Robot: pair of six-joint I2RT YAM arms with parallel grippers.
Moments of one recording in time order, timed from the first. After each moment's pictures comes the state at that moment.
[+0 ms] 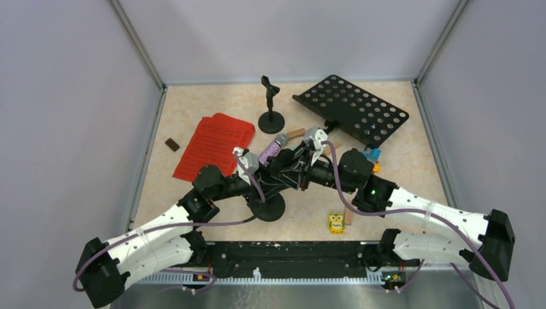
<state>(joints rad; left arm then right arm) -0.81 0.83 0.47 0.49 0.56 -0.20 1.03 1.01 0.77 0.27 -0.20 0.28</state>
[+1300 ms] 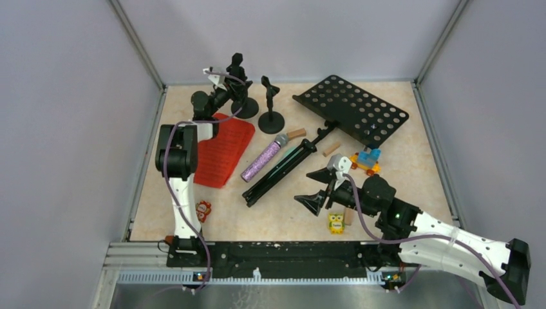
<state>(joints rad) -0.06 2.12 1.29 1.25 0.72 -0.33 1.03 0.64 0.48 0.13 -0.08 0.11</state>
